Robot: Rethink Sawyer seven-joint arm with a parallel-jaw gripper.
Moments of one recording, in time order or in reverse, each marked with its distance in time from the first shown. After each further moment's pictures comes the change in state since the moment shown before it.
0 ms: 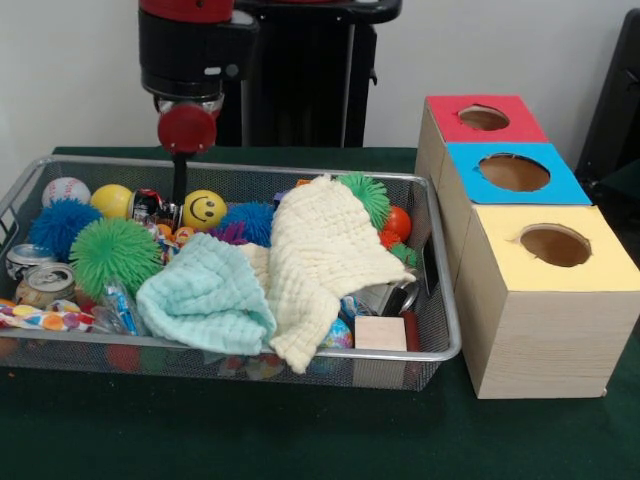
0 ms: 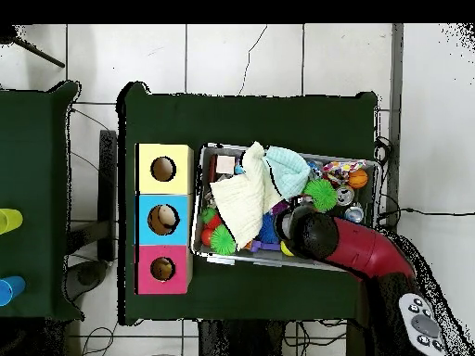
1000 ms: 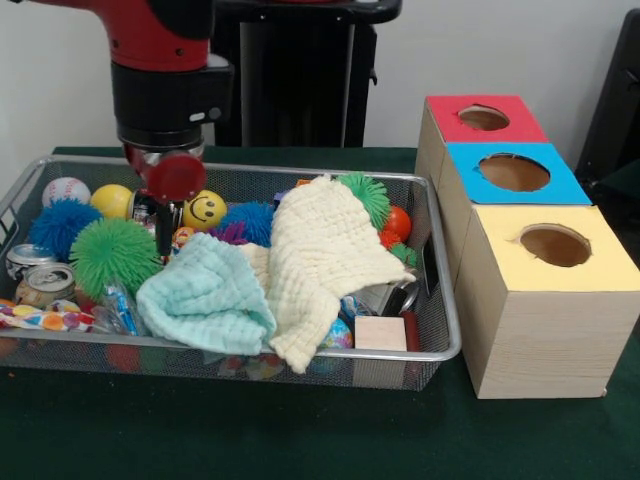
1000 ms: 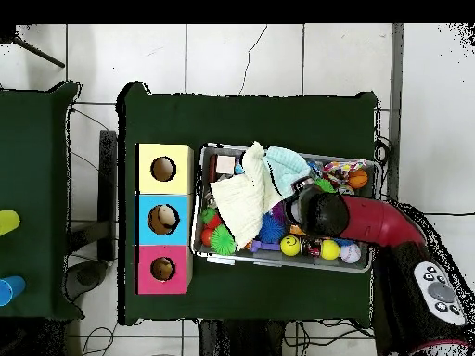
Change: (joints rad) arm -0.153 0.066 0.220 -0.135 -0.238 0.084 -0.097
